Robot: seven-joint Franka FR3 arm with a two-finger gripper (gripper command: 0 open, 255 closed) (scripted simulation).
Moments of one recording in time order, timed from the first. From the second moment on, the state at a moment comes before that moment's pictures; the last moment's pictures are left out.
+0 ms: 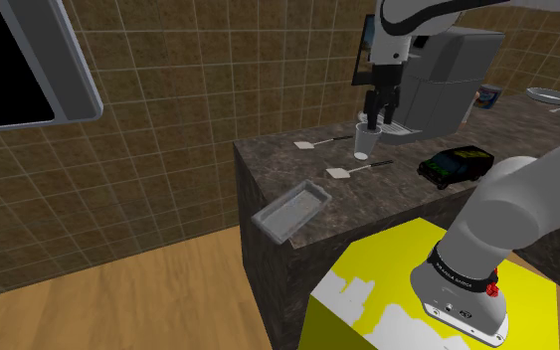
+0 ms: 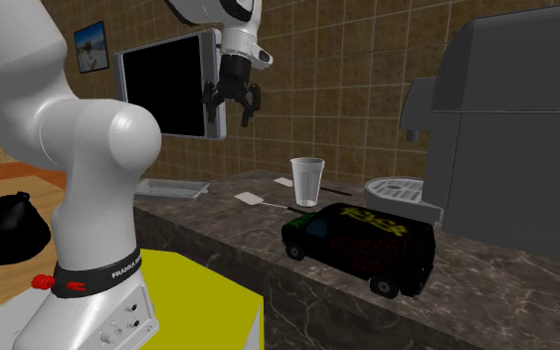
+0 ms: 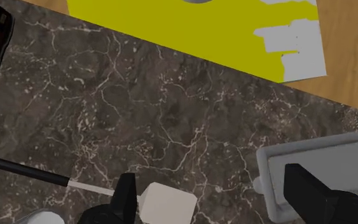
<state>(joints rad) -0.10 -0.53 -0.22 -2.38 -0.06 1.64 -0.17</state>
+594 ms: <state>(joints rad) -0.15 -0.27 -0.39 -2.24 -0.06 1.76 -0.39</state>
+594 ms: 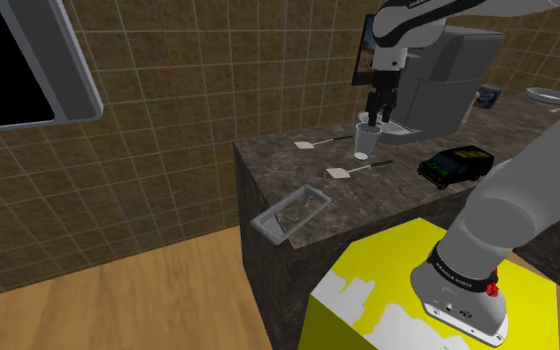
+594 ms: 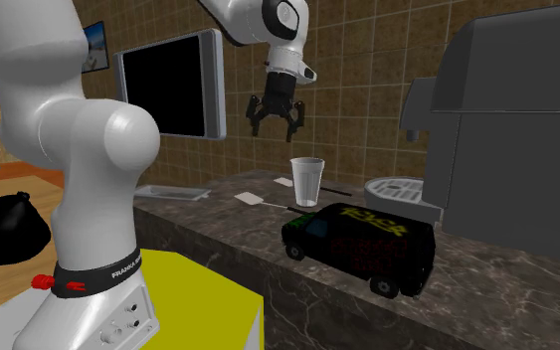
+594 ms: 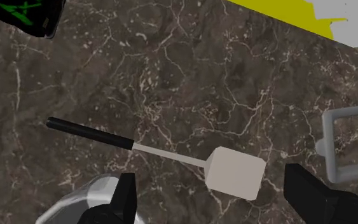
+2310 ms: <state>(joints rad) -0.24 0.21 -0.52 -1.98 0.14 1.92 -0.72</state>
